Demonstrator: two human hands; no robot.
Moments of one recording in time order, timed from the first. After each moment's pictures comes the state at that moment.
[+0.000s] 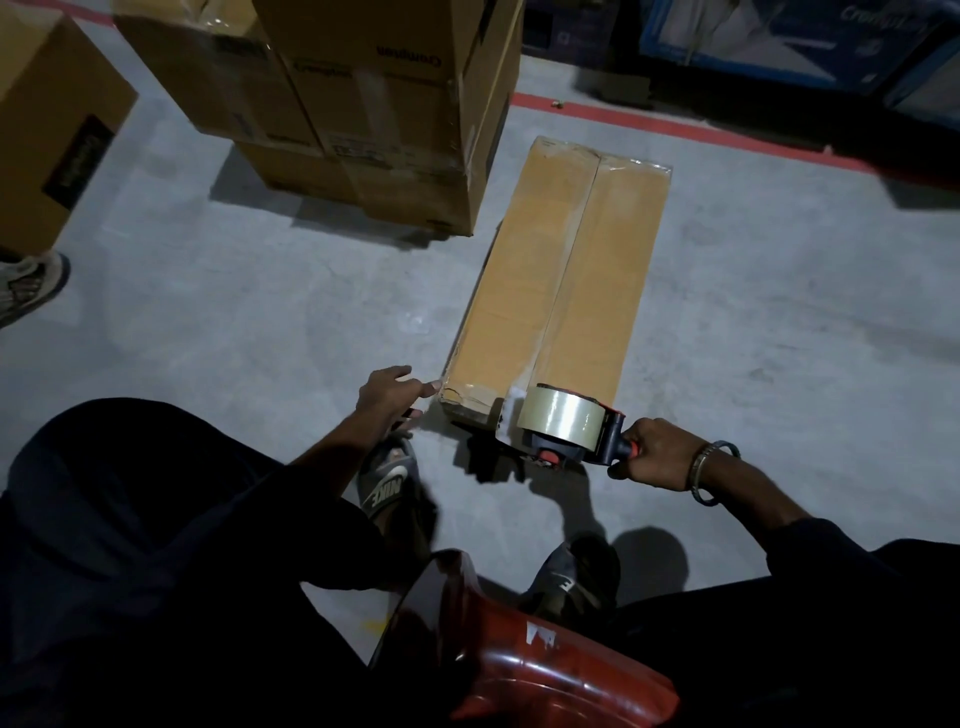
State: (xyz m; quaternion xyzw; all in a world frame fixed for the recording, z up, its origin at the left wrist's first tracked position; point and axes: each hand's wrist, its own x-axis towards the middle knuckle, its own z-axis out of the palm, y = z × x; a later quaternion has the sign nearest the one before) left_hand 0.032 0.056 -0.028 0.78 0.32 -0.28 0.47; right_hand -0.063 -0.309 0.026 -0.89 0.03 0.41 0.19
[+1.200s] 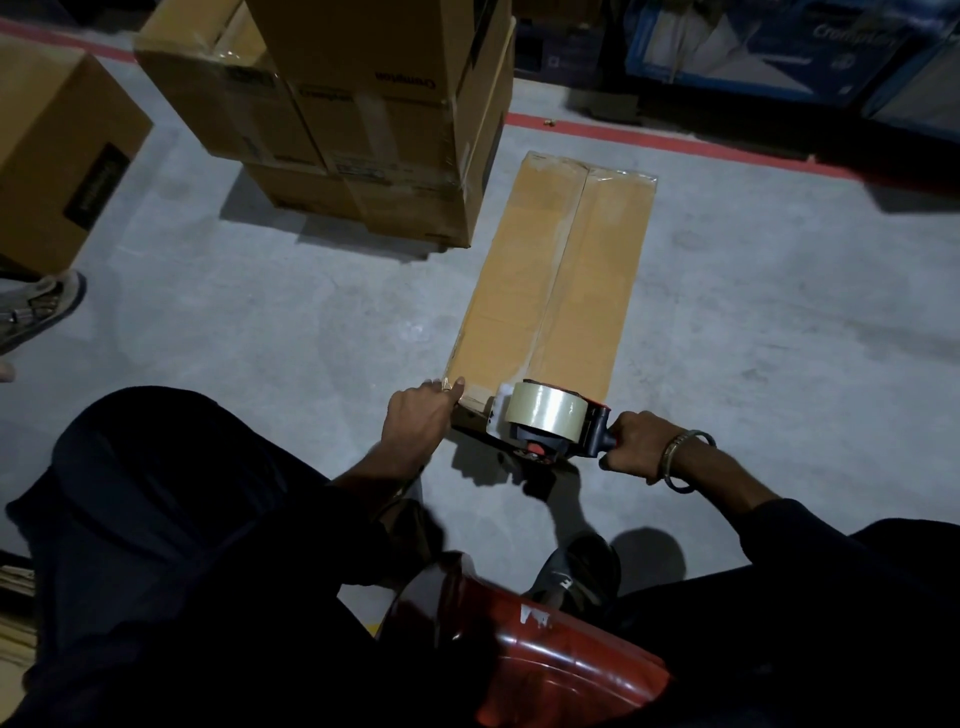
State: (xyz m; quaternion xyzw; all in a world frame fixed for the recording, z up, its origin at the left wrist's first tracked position) left_hand -0.012 0.022 -0.017 0.97 -0.20 -0.13 -0.10; right_hand -0.064 -0.294 0.029 -0.90 0.04 0.42 0.13
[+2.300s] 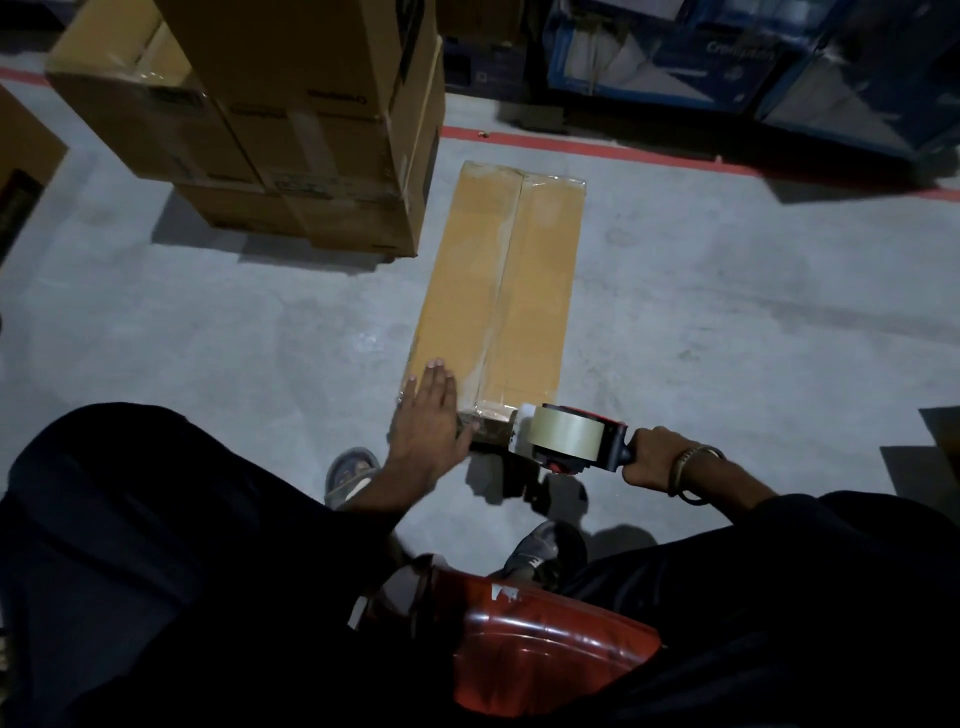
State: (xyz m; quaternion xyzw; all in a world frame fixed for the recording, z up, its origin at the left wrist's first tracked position) left_hand -0.040 -0.031 -0.042 0.97 -0.22 -0.11 0.01; right_hand -0.127 -0.354 0.040 -0.90 0.11 0.42 0.08
